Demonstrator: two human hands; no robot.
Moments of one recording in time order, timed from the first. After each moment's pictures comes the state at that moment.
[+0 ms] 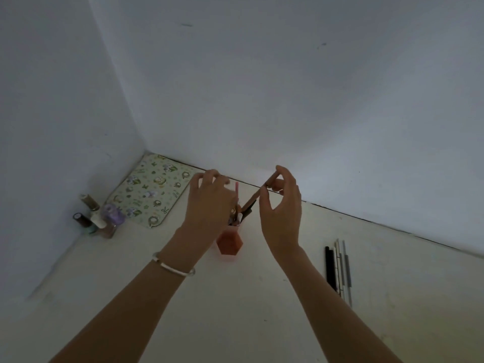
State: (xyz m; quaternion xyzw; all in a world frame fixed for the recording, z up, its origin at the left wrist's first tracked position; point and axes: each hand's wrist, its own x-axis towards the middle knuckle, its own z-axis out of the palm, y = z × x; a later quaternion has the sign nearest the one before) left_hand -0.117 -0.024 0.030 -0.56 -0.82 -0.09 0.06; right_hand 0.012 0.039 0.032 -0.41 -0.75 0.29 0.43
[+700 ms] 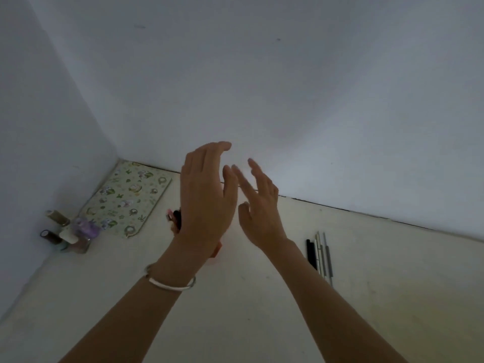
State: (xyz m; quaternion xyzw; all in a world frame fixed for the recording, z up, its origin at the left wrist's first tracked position) left_hand -0.058 -0.009 0.093 -0.47 -0.72 -0.50 0.13; right_hand 0.036 0.064 0.022 -0.31 -0.88 0.18 0.32
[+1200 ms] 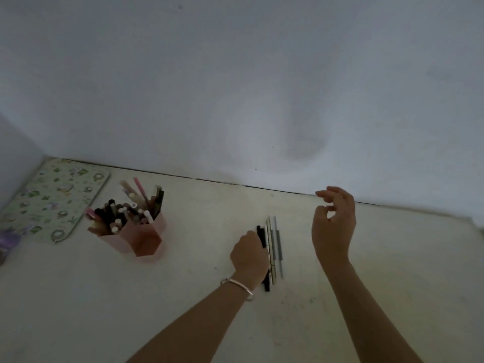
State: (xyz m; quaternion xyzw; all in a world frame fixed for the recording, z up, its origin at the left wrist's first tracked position) left_hand 0.135 0.055 -0.052 -0.41 -0.83 -0.14 -0.35; right_hand 0.244 0.122 0.022 -0.58 -0.65 0.19 0.46
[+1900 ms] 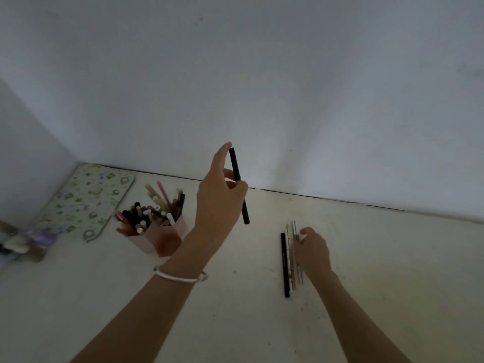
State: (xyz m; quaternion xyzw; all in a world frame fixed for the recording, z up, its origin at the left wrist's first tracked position) left_hand 0.026 0.045 0.085 -0.39 -0.73 -0.52 -0.24; right_hand 0.227 0.117 -0.073 -0.67 -0.68 0.27 0.09
